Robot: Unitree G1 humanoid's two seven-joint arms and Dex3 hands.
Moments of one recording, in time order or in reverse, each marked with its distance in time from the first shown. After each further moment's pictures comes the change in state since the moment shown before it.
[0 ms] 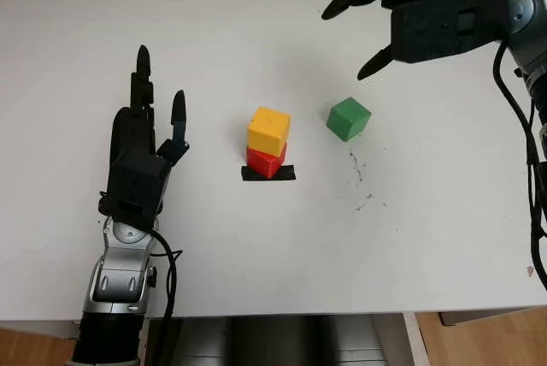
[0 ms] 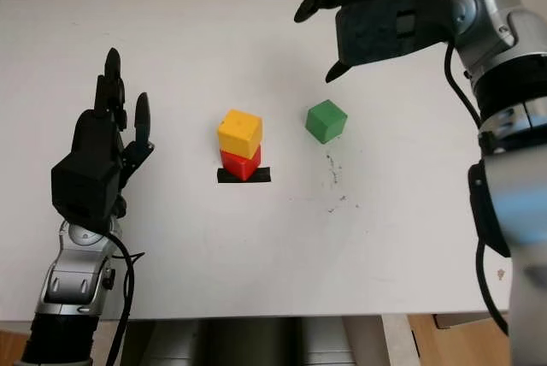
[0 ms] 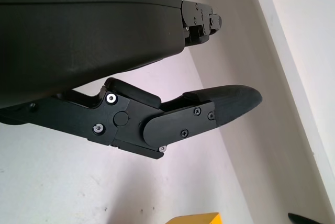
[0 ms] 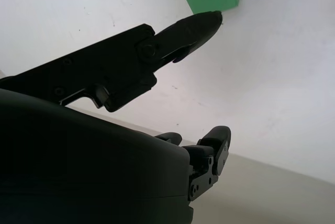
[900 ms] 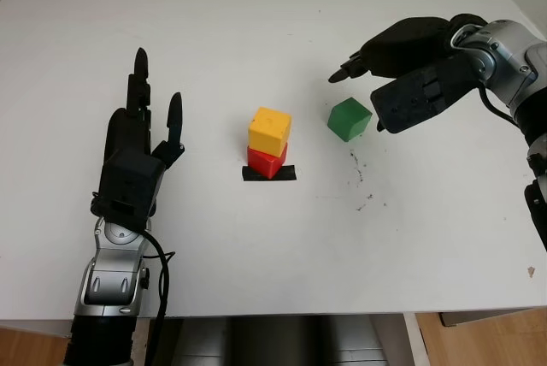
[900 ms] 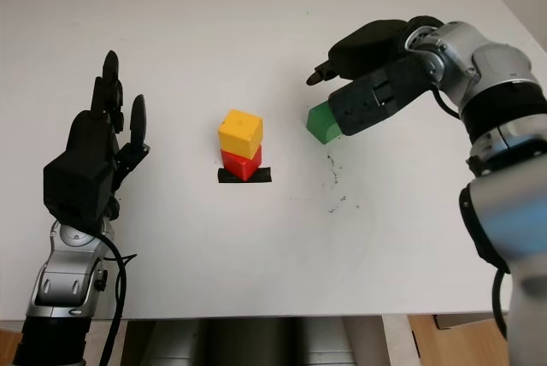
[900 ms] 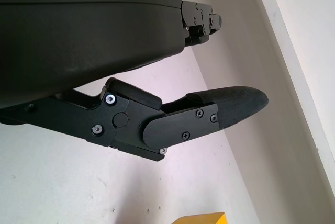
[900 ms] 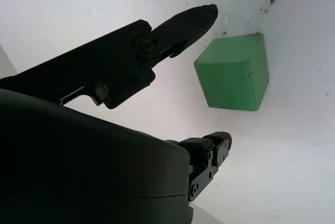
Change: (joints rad) left arm 0.009 0.025 0.010 -0.020 -0.013 0.016 -0.036; right arm 0.100 -0.009 0.154 0.034 -0.132 -0.046 -0.108
